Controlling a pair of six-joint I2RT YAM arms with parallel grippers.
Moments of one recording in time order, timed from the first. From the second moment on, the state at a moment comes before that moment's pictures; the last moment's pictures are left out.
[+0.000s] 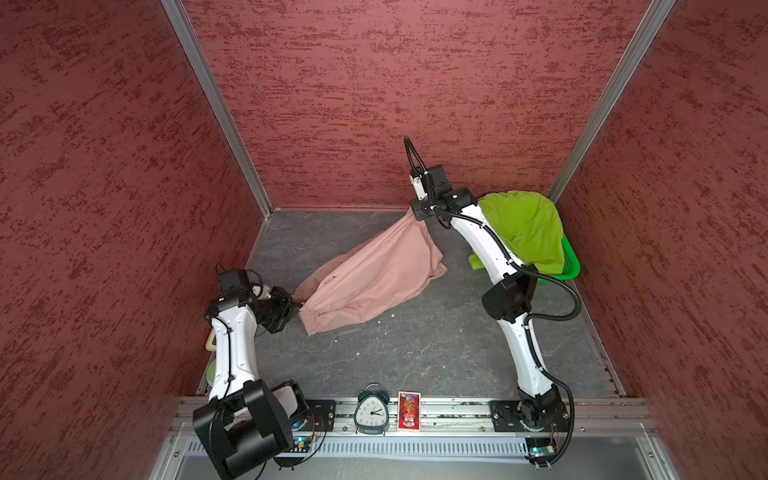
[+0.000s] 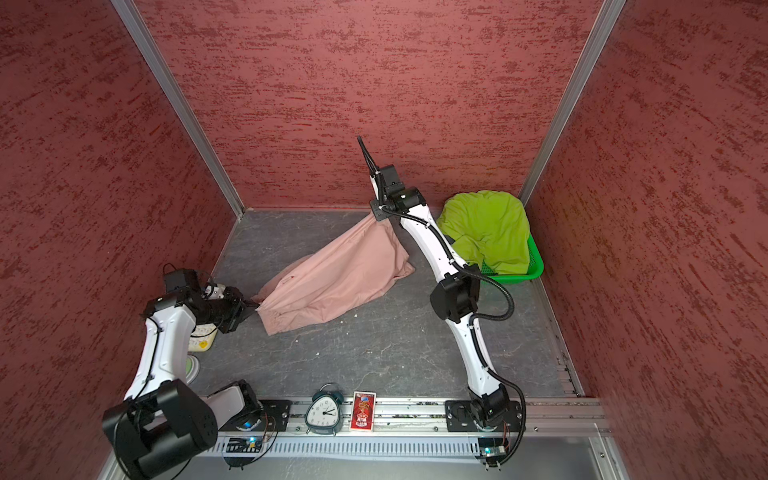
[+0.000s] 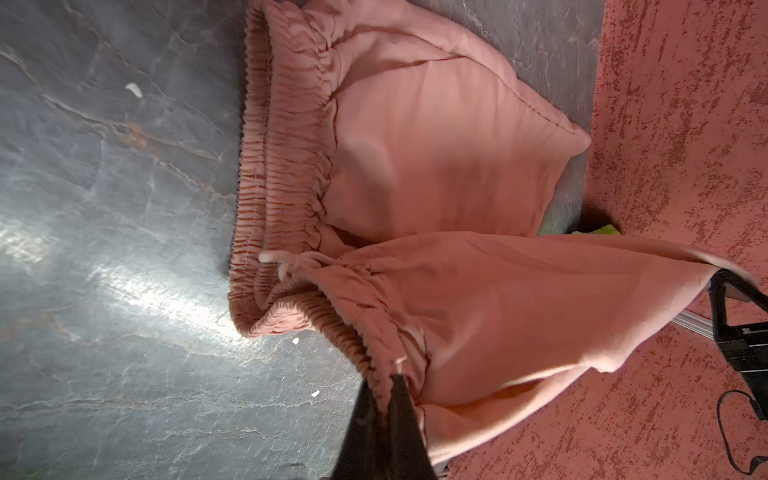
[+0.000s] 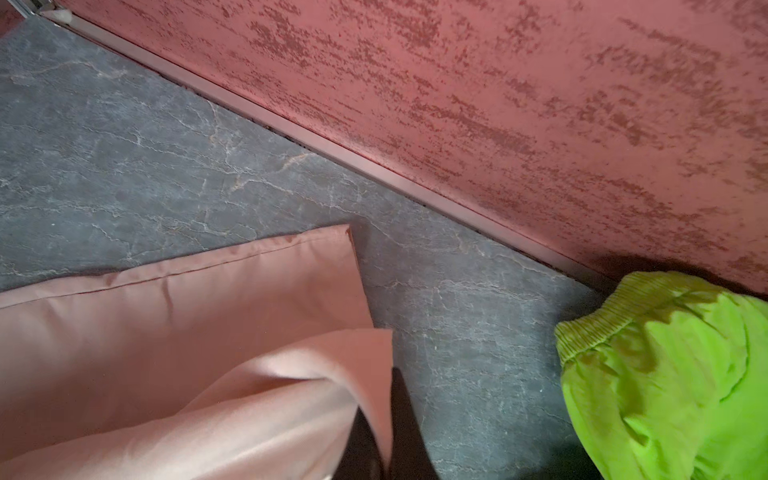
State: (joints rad) left arm 0.49 1.14 0.87 -0.99 0.62 -0.55; right arm 0.46 2.38 2.61 -0.97 0.14 -0.04
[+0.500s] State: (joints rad) left arm 0.58 1.32 0.88 -0.86 0.61 -0.48; right arm 0.45 2.51 2.59 -0.81 0.05 0.02
